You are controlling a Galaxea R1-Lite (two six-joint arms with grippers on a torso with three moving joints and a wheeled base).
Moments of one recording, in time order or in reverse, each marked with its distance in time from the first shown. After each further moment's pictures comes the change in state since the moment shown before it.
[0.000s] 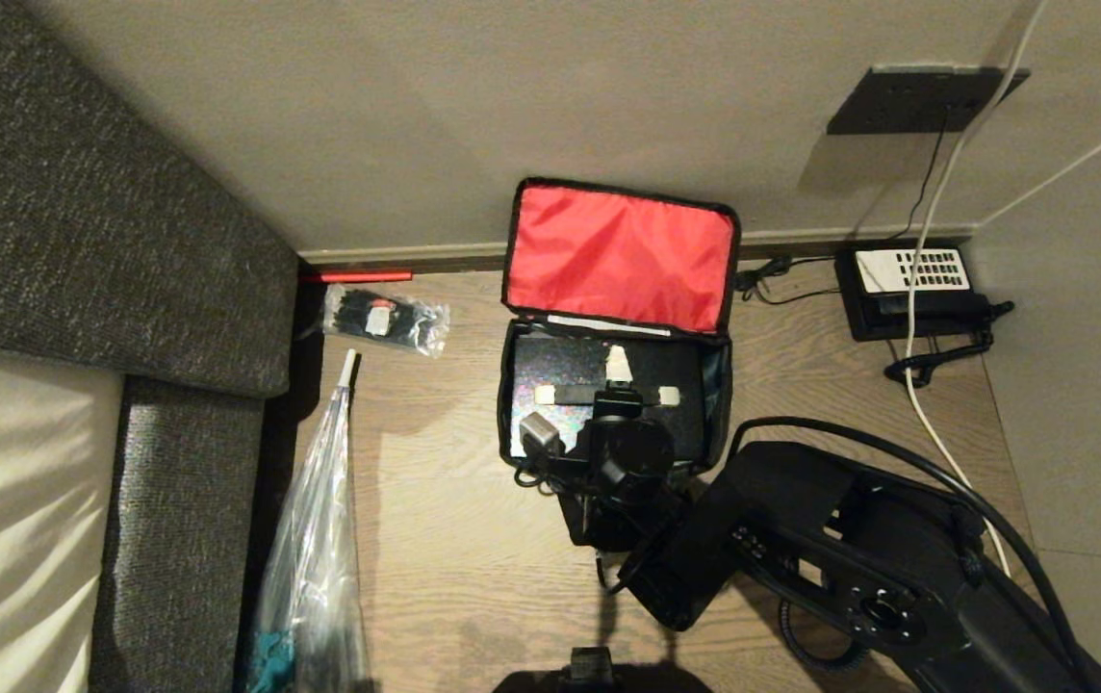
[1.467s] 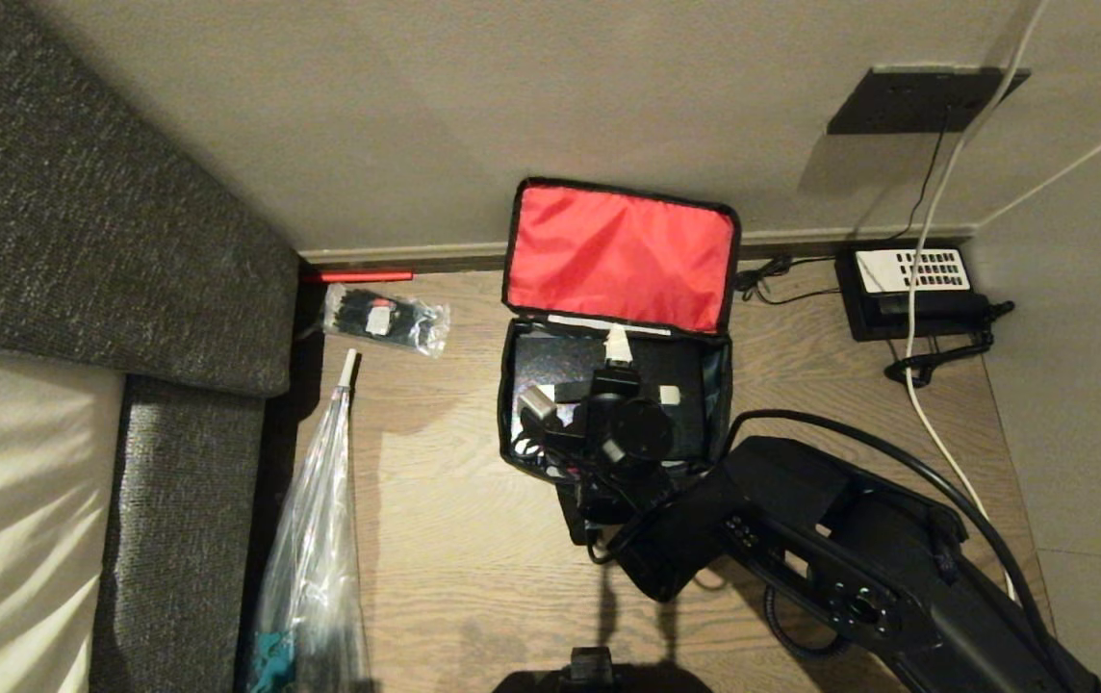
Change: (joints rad) left arm 0.000 0.000 0.000 0.000 0.000 0.000; right arm -0.024 0.049 -0.166 0.001 0.038 -0.010
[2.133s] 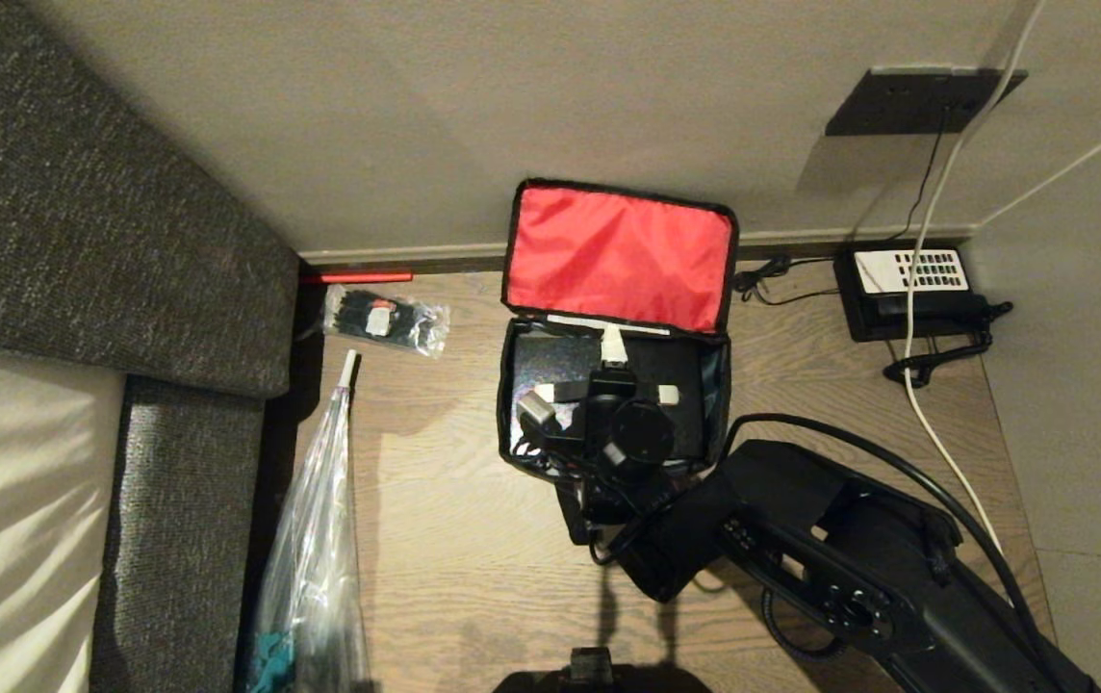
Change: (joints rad) left arm 0.000 0.000 0.000 0.000 0.000 0.000; right arm -0.011 0.026 -0.018 -0.004 0.050 -0.037
